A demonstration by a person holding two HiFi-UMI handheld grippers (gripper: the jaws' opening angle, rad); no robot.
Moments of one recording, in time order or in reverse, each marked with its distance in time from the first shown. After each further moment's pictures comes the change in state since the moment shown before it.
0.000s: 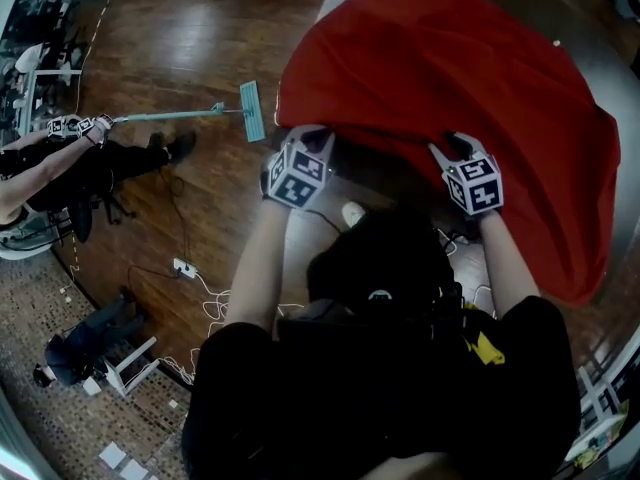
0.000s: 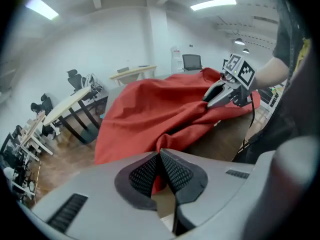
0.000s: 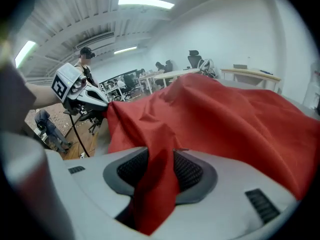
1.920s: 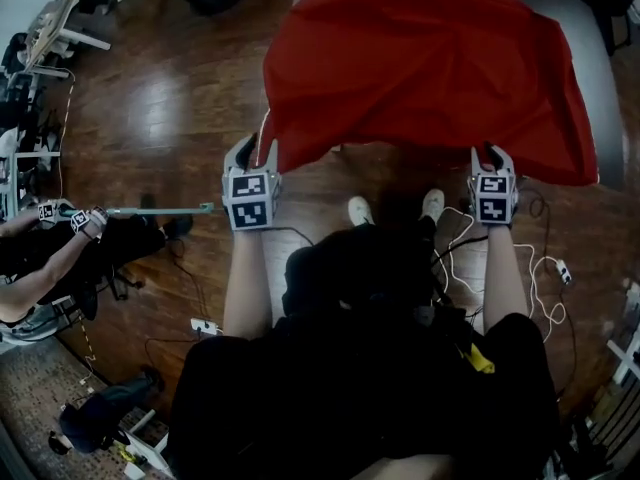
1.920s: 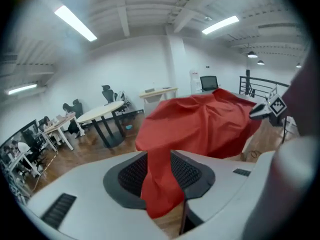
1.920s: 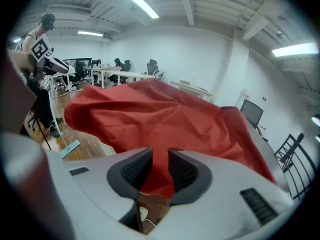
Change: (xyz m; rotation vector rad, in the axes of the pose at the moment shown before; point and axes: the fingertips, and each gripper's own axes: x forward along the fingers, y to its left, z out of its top) left arm -0.159 0.065 -0.127 -0.170 -0.261 0.201; right arm -0.131 0.087 -0.151 0.128 -0.054 -0.720
